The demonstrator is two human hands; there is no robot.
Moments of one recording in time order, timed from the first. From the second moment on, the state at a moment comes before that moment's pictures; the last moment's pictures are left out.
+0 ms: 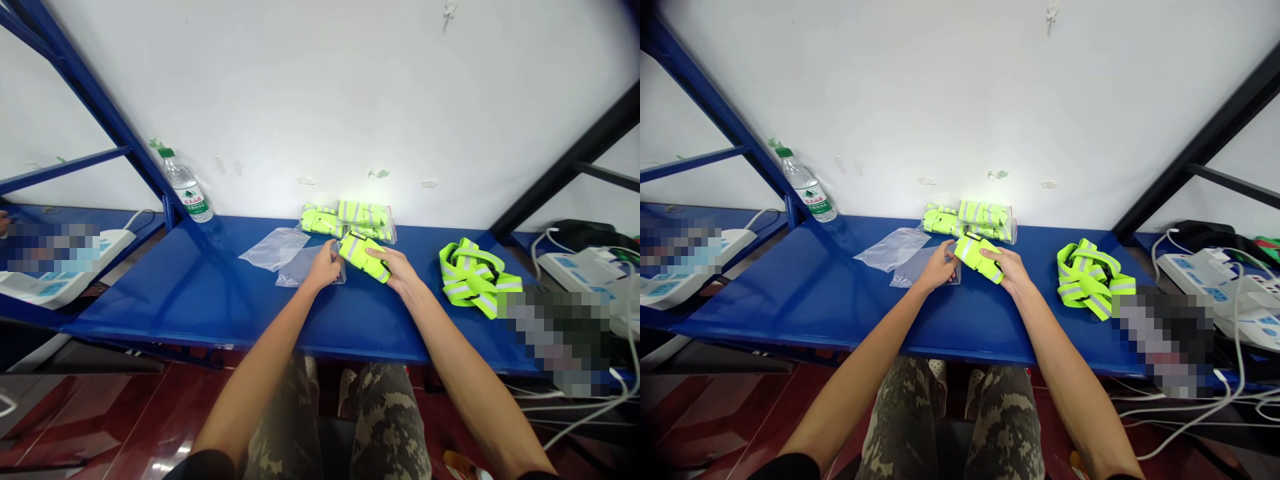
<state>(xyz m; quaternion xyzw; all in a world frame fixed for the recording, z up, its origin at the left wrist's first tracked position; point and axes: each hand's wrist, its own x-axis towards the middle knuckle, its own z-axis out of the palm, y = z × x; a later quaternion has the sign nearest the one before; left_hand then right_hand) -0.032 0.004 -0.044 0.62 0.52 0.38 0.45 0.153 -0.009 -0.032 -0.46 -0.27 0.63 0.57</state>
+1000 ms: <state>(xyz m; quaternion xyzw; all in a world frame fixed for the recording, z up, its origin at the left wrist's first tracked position) -0.016 -0.022 -0.035 0.83 0.41 0.39 0.06 0.146 -0.019 -0.029 -0.53 -0.35 0.60 0.49</state>
